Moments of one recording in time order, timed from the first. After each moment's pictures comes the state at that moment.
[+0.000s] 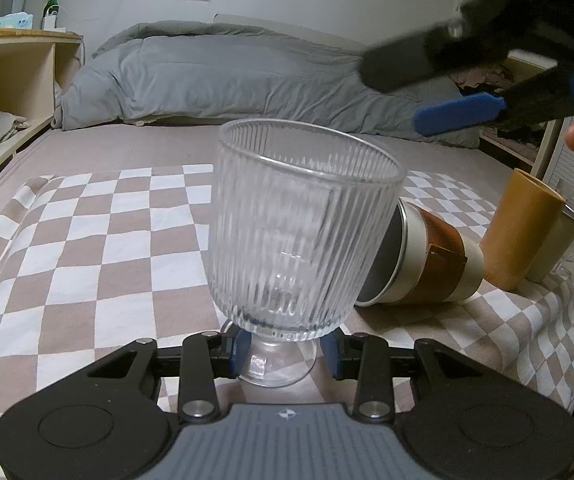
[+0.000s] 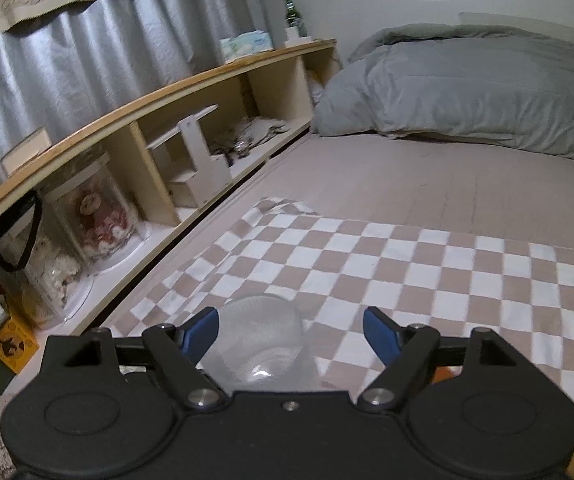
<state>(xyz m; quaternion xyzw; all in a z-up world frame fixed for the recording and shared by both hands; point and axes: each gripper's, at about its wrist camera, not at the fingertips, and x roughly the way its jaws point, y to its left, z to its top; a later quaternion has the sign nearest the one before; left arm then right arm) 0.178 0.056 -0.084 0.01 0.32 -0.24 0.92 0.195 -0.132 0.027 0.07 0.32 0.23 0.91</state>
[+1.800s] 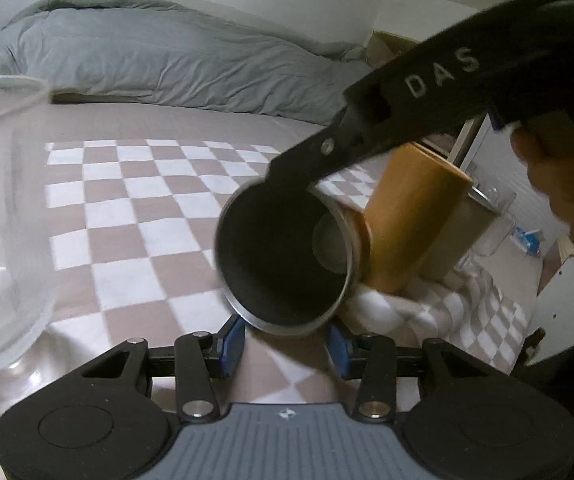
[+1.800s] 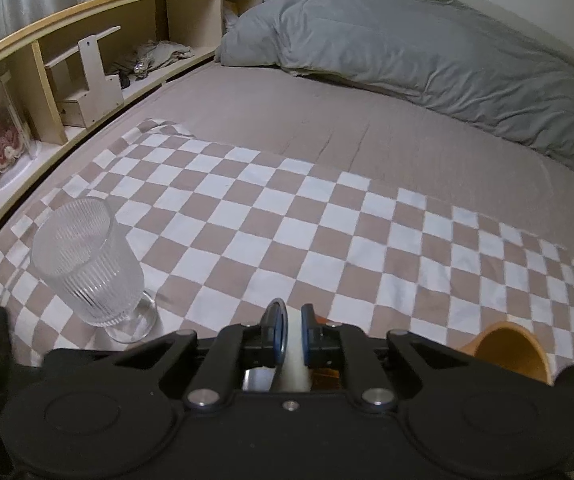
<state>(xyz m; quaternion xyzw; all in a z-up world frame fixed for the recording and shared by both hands) 0.175 -0.045 -0.102 -0.04 0.34 -0.37 0.87 0.203 -0.180 0.004 -0.05 0.42 0.13 0.90</state>
